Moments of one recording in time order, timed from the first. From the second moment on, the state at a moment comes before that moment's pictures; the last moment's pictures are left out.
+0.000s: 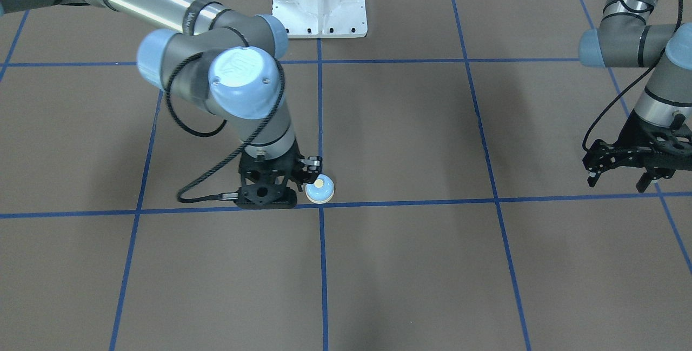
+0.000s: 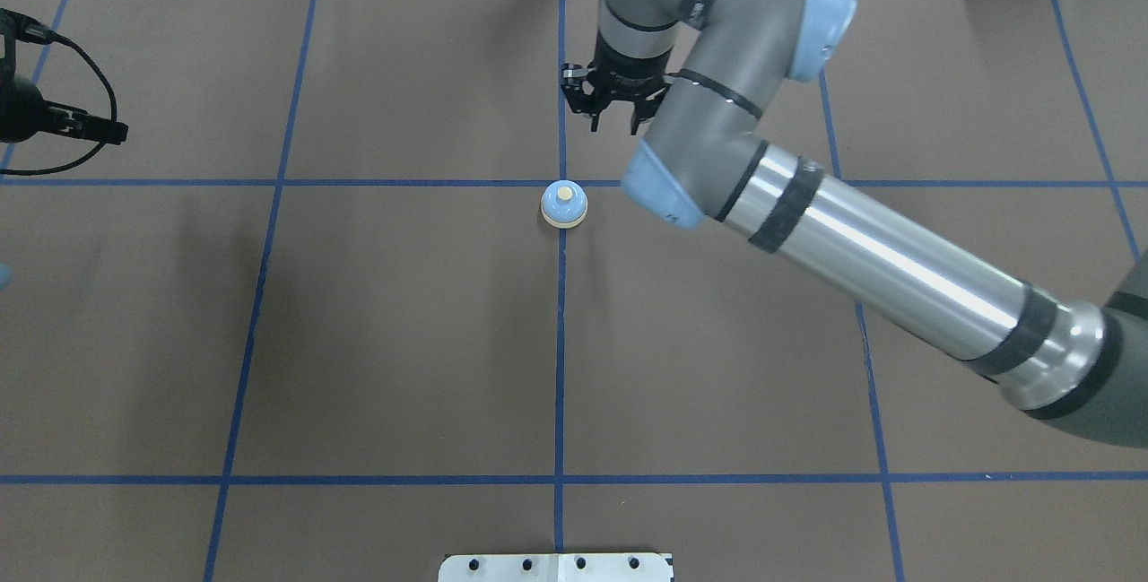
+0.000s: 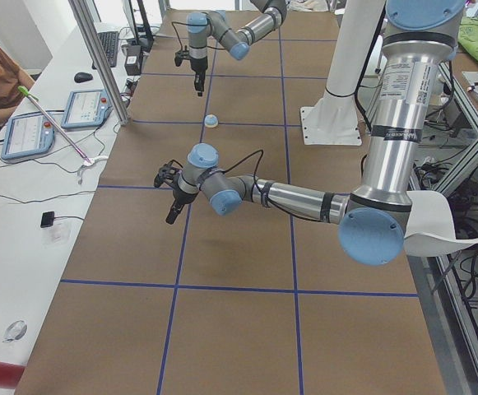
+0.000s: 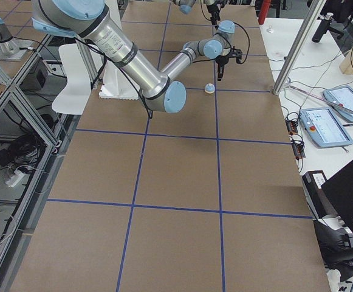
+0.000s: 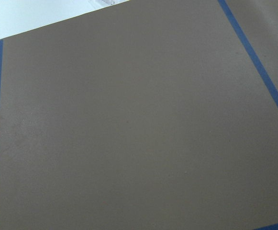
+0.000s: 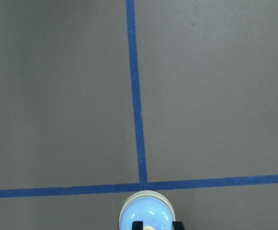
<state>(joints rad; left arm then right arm) -1.07 -1.69 -1.56 -2.26 -1.91 -0.57 0.80 -0.68 1.38 -1.59 2.09 1.02</state>
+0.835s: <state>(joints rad) -1.38 -1.54 -1.63 -1.95 -2.13 -0.05 1.23 -1.23 1.77 -1.91 2.16 0.07</state>
